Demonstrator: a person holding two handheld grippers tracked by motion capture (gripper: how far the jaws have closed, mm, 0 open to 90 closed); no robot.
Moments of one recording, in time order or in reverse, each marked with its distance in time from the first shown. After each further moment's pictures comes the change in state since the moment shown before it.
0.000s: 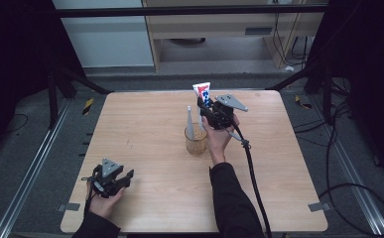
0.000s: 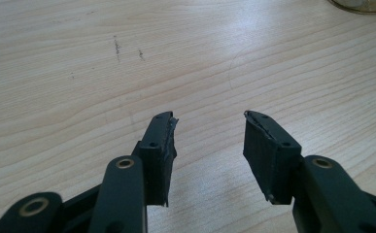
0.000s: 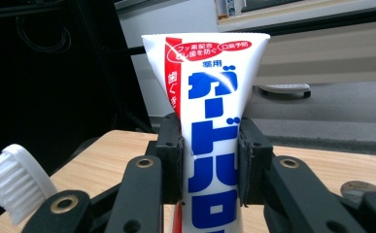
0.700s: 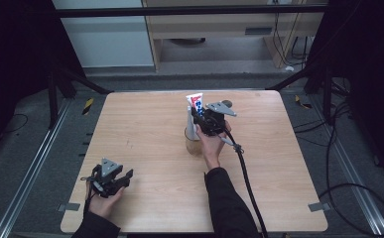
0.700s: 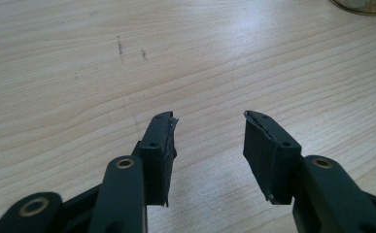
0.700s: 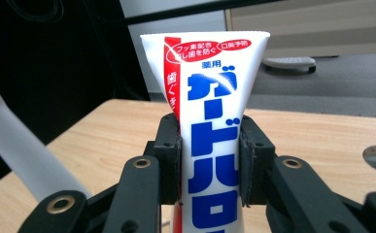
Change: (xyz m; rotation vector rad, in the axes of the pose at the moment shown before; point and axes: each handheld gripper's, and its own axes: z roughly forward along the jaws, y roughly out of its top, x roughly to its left) left arm 0.001 0.000 -0.001 -0.003 0.004 -0.002; right arm 0.007 -0.034 0.017 0.104 -0.002 -0.013
